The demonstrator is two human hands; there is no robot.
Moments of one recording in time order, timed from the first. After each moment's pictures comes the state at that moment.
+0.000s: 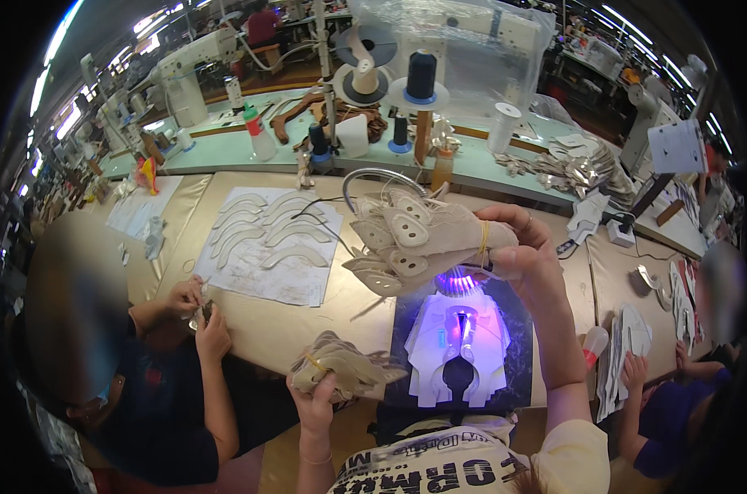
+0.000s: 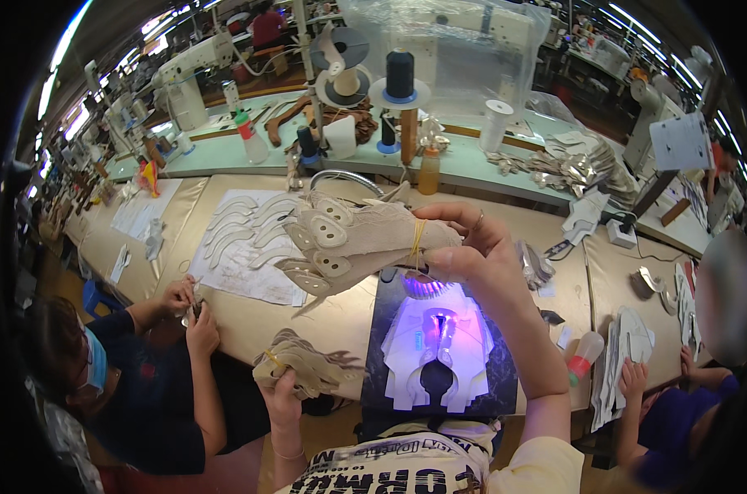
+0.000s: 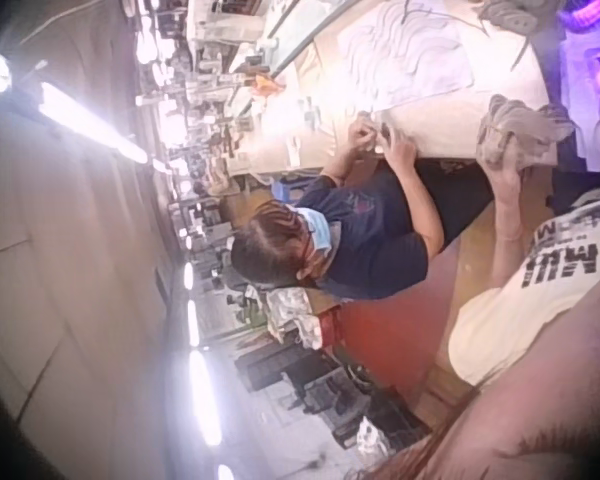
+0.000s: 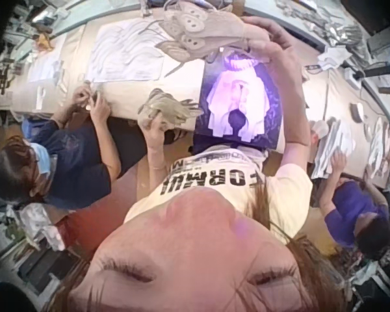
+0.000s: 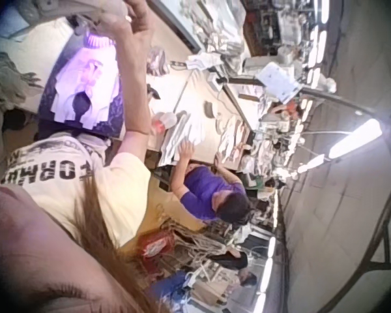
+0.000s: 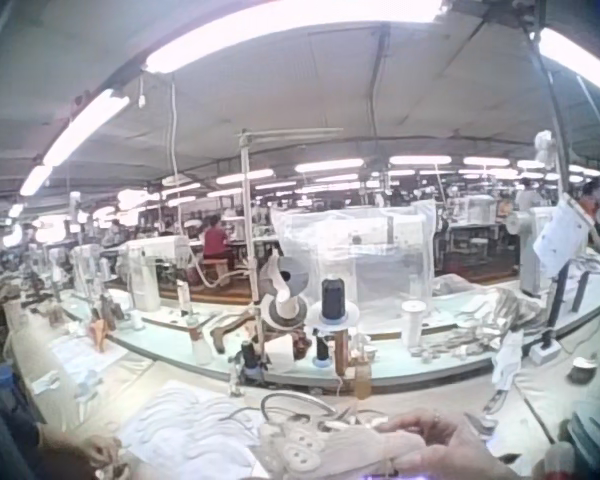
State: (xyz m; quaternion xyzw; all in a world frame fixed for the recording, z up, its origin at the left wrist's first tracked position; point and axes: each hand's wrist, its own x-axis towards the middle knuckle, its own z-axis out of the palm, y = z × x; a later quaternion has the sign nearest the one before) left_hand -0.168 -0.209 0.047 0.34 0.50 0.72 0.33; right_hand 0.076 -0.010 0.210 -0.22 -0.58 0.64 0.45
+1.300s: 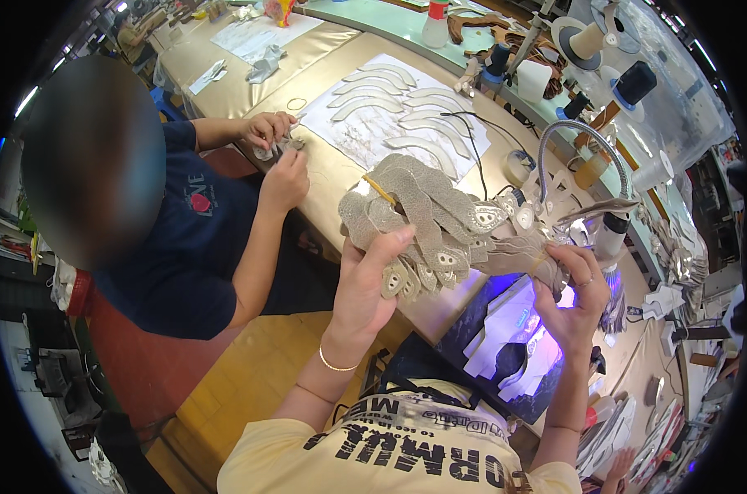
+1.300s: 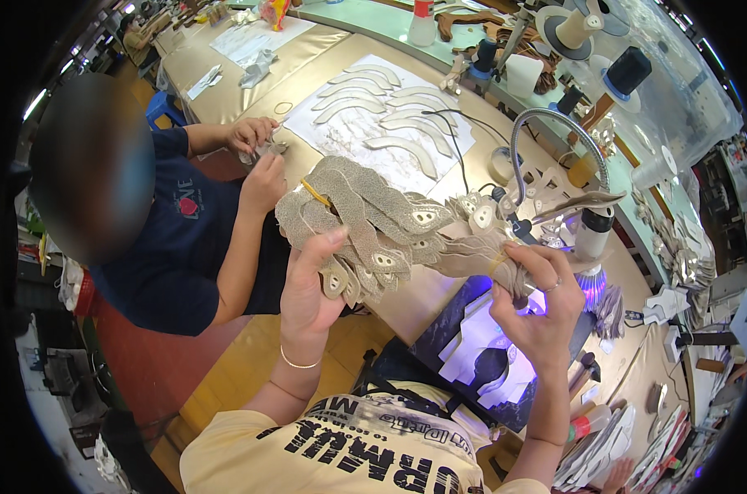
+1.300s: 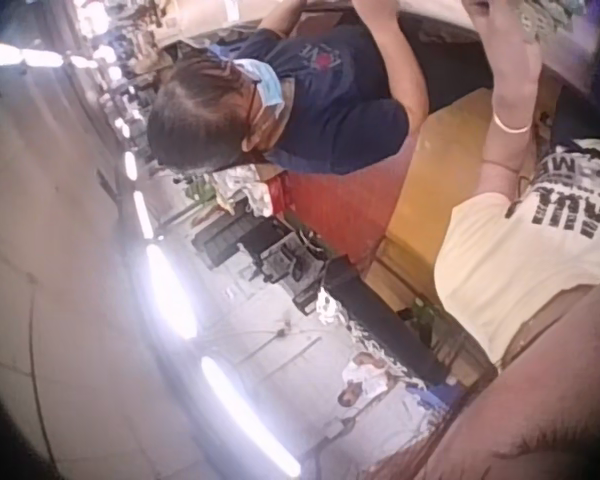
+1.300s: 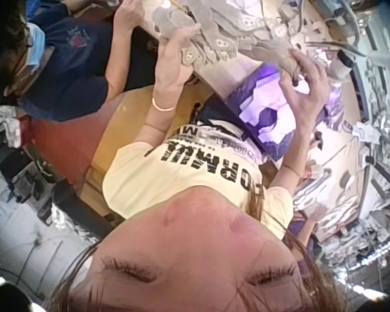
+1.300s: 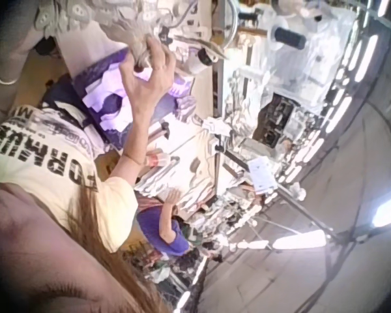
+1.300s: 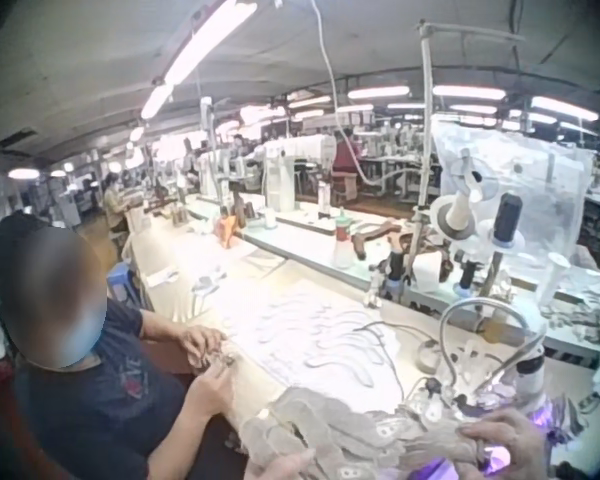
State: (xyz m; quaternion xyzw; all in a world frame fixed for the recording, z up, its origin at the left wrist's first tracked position) left_hand -0.199 -0.190 0.132 0.07 0.30 0.86 0.41; right_hand 0.003 -0.041 0.145 -0.24 -0.87 0.22 0.38
